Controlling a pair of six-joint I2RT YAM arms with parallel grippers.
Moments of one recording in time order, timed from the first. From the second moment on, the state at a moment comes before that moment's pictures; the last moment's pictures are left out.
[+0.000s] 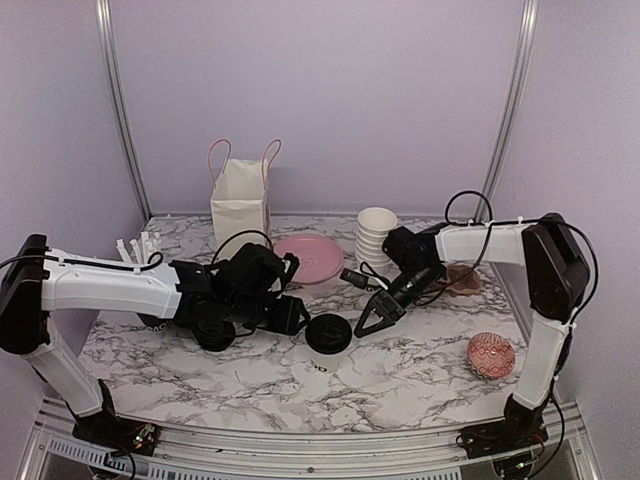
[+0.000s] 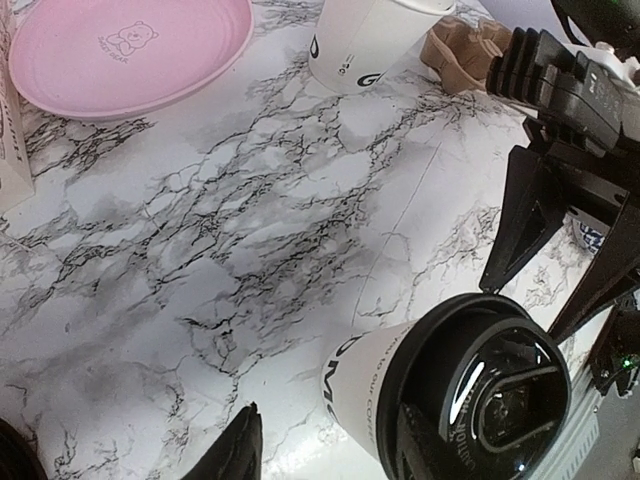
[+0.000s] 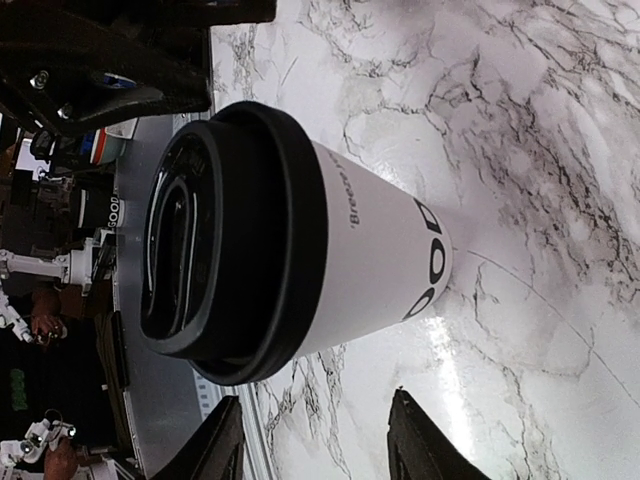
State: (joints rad) left arm -1.03 1.62 1.06 -0.24 -0.08 -0.62; right arm 0.56 1.90 1.30 -0.91 -0.98 -0.42
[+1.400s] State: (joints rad) left arm -1.03 1.55 0.87 -0.05 0.27 -0.87; right arm 0.56 1.95 1.39 -0.94 -1.00 -0.45
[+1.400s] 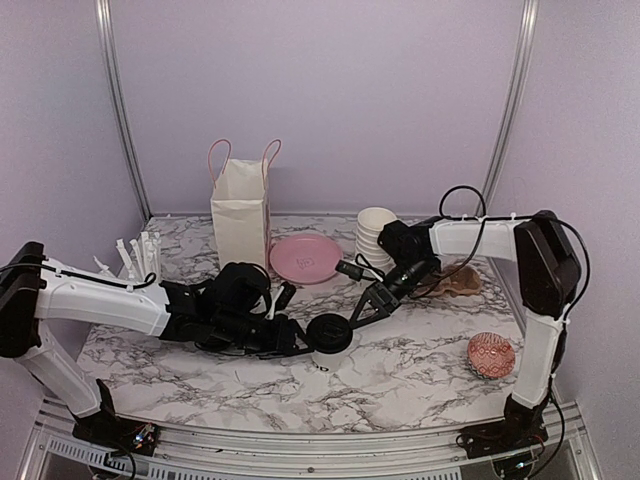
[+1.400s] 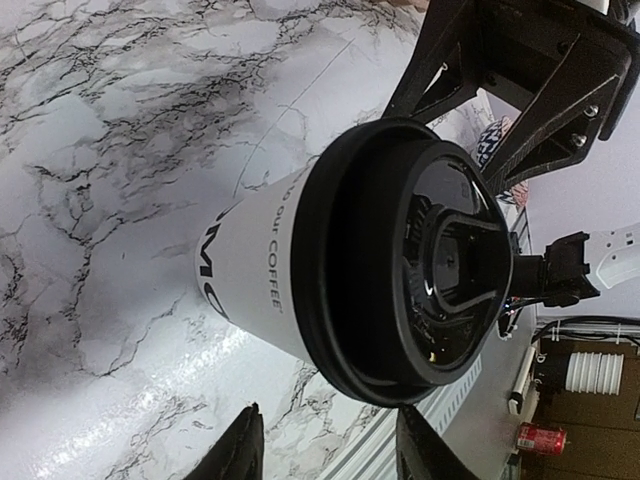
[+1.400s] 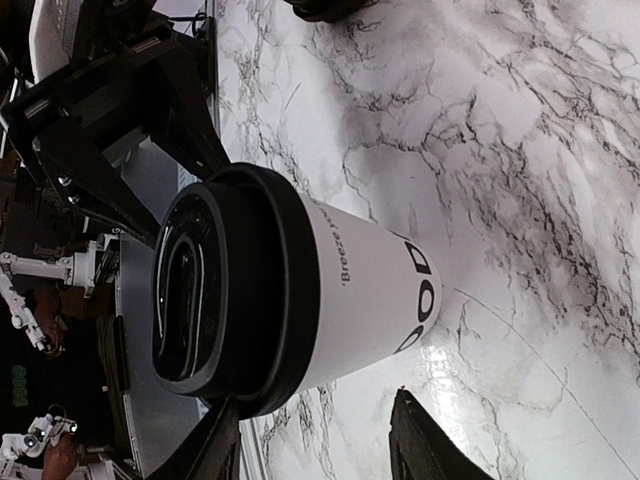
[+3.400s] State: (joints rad) left arm -0.68 1.42 1.25 -0.32 -0.01 -0.34; right arm 0.86 1.79 1.50 -0.88 -0.53 -0.82
